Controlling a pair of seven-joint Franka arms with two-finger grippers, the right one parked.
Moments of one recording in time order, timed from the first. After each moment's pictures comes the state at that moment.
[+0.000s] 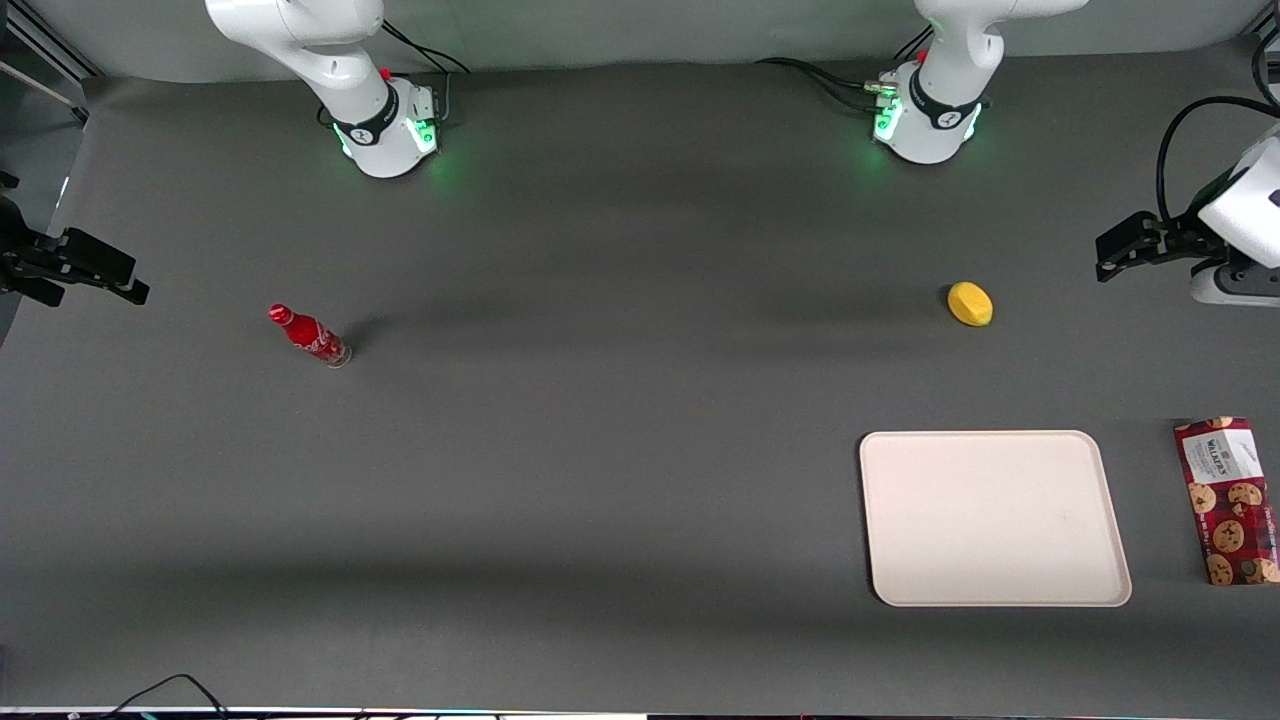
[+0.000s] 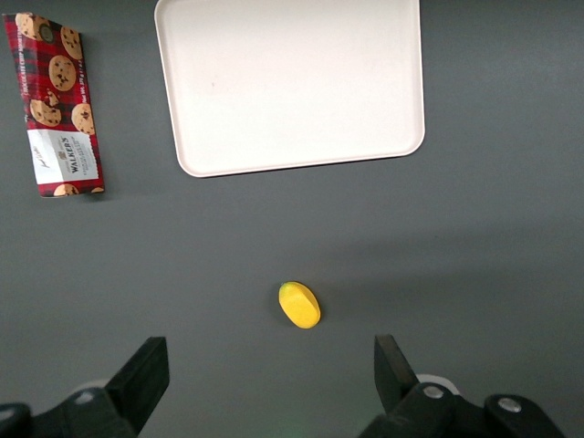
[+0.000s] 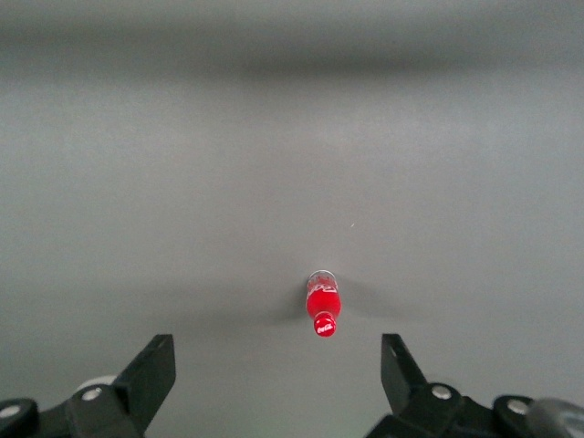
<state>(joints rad) 0.03 -0.07 -0.04 -1.73 0.04 1.62 0.08</state>
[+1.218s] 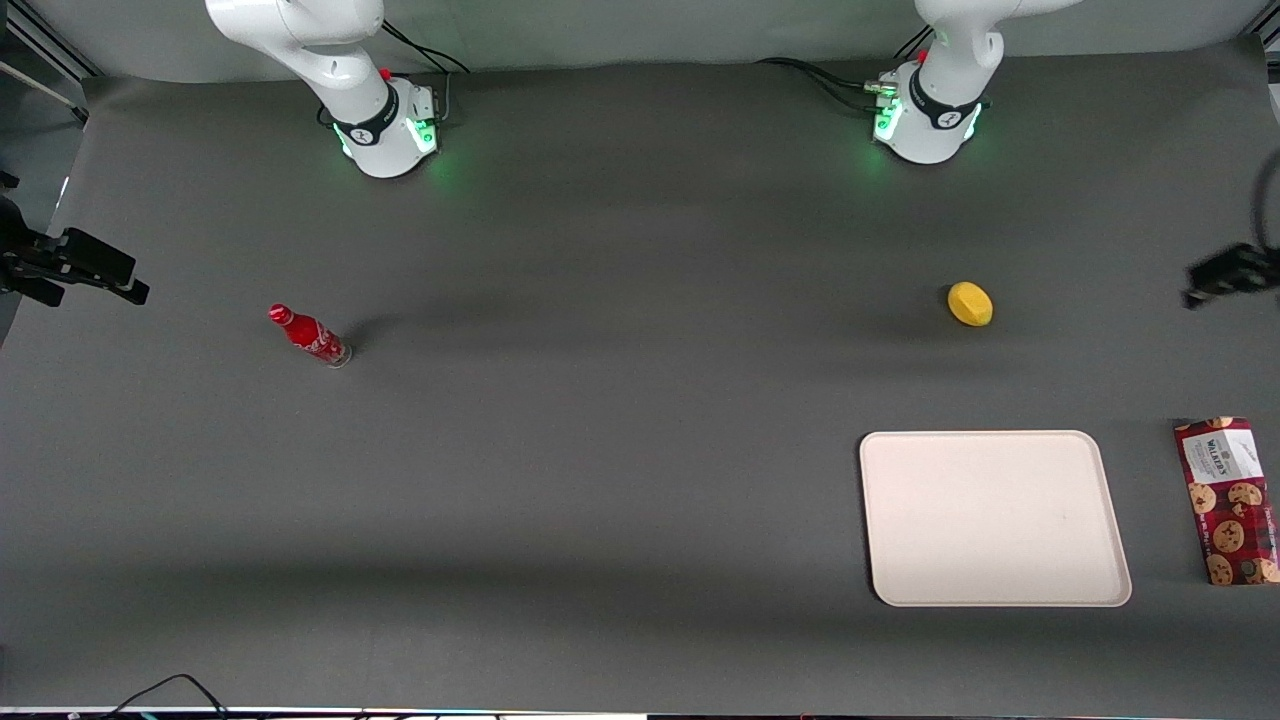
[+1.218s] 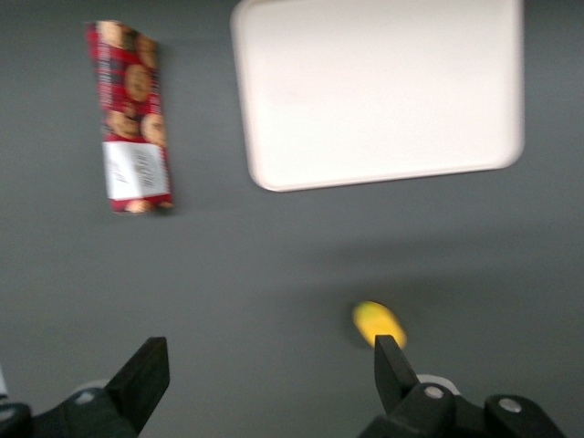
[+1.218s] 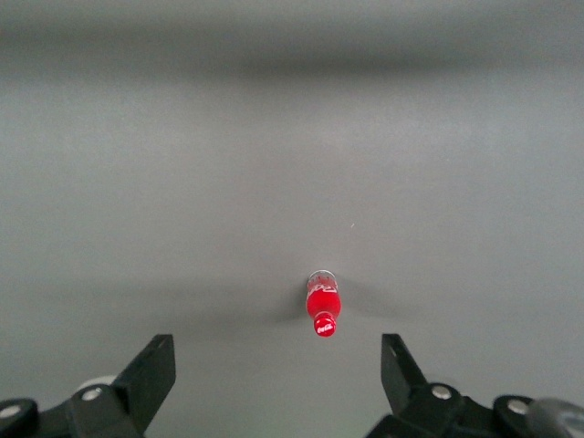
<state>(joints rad) 0.18 0.02 0.03 -1.73 0.05 1.75 0.31</state>
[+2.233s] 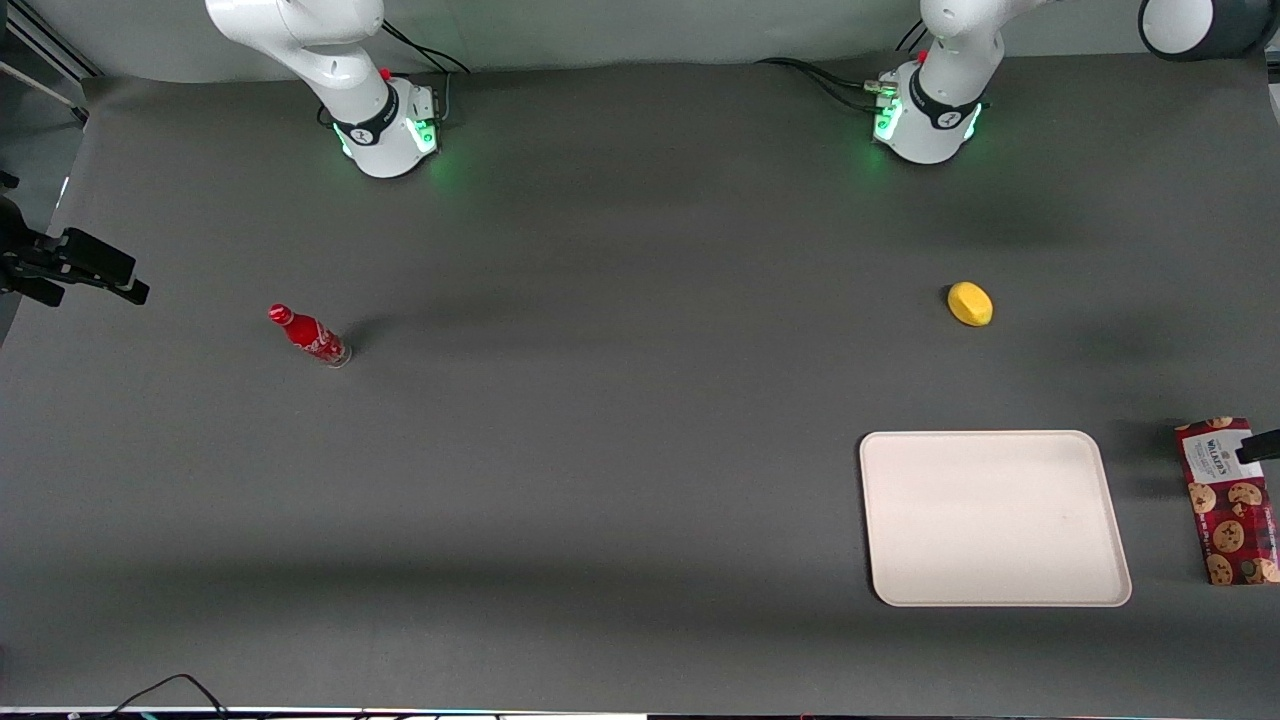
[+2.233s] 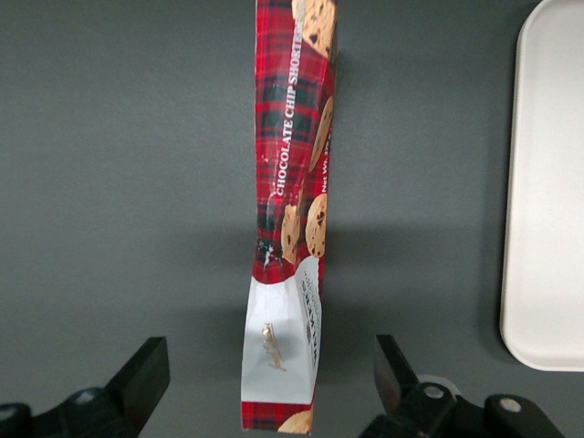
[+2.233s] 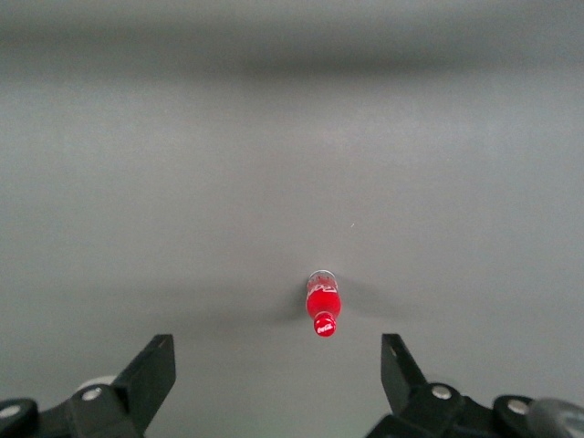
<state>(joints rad) 0.45 0.71 0.03 -1.40 -0.01 2.16 0.47</state>
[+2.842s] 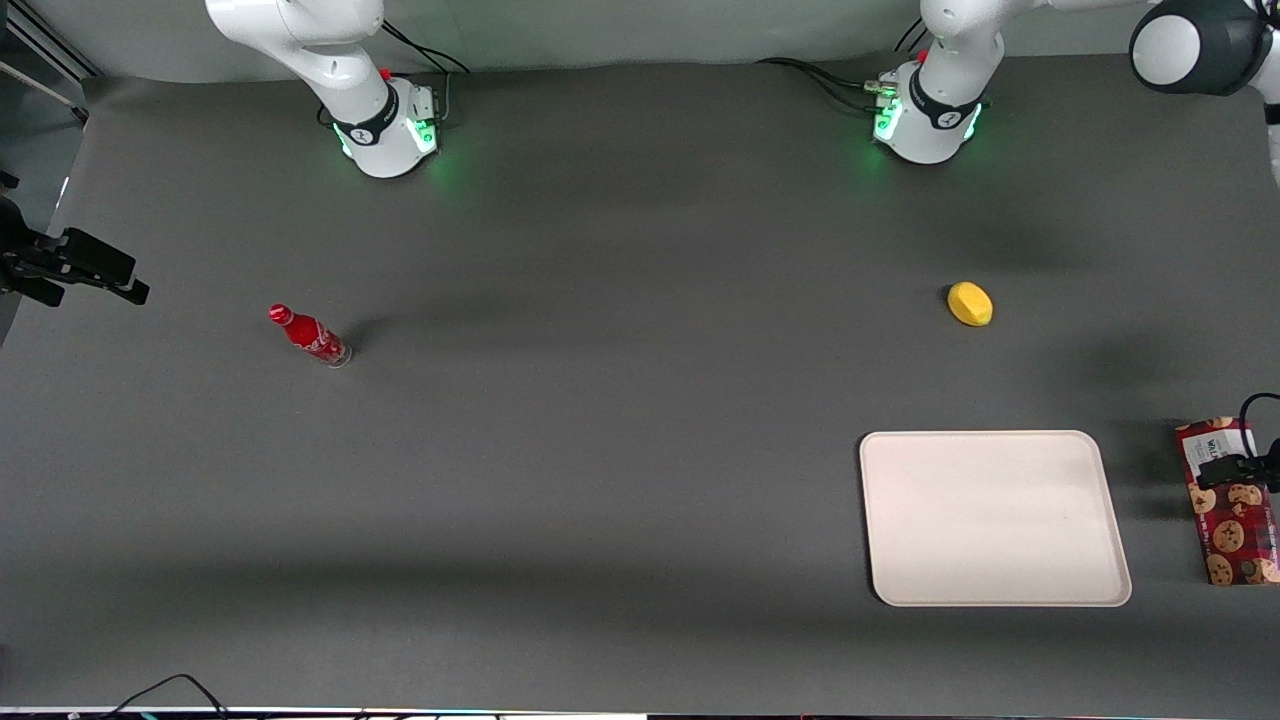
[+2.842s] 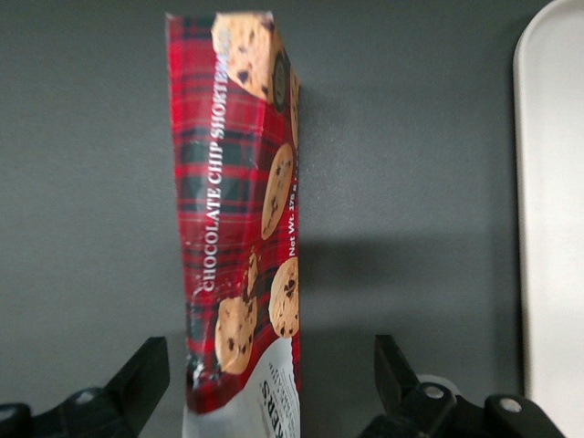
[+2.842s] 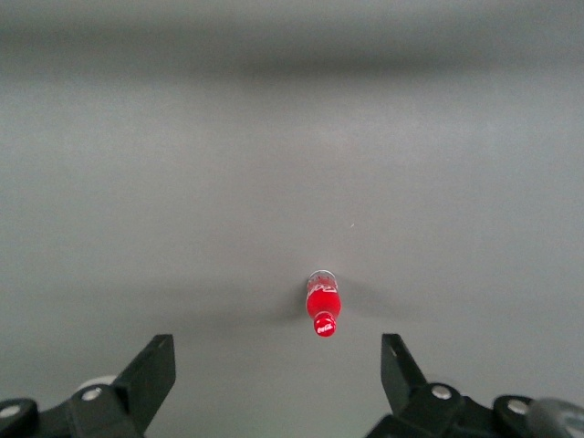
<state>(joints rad) 0.45 0.81 -0.01 -1.39 -0.02 2.32 0.51</state>
